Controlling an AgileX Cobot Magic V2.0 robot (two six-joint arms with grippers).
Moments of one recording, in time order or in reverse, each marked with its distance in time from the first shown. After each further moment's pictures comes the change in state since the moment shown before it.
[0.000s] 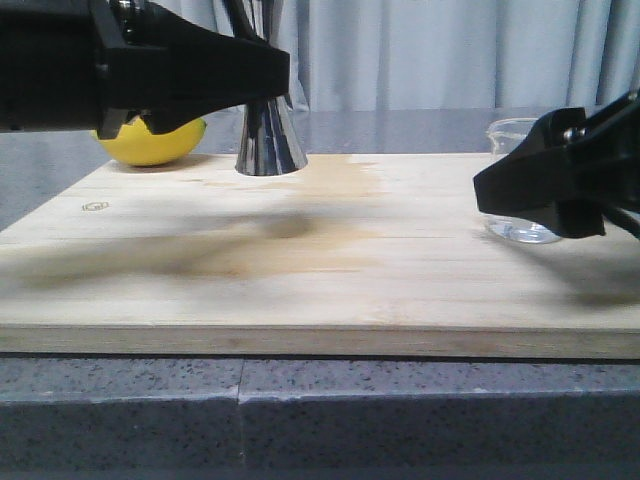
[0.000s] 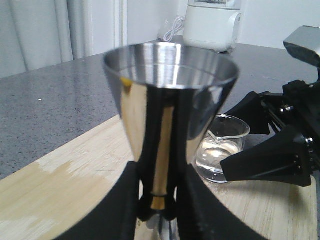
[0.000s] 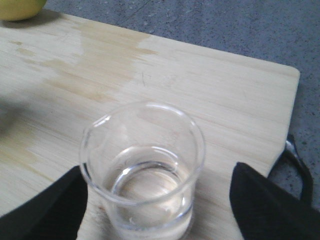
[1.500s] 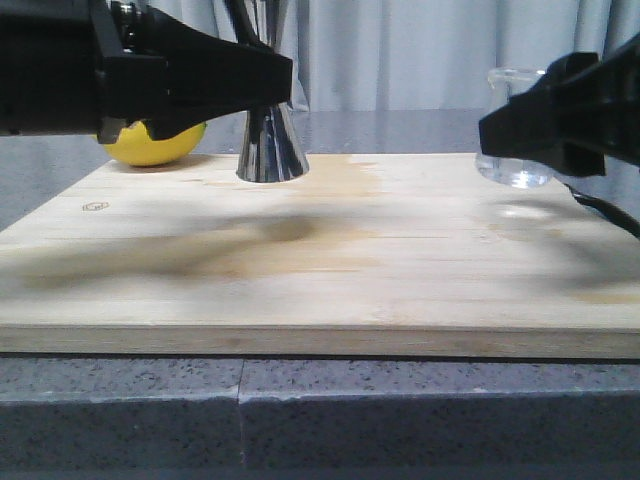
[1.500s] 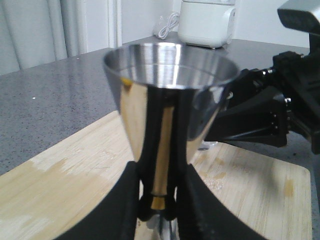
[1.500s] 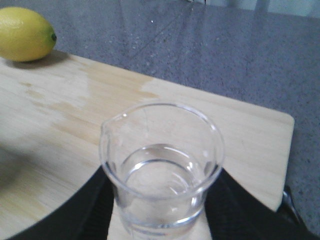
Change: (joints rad) left arm 0.000 0.000 0.000 0.025 0.000 -0.001; right arm 0.000 0.005 -0.057 -0.020 -0.043 0.000
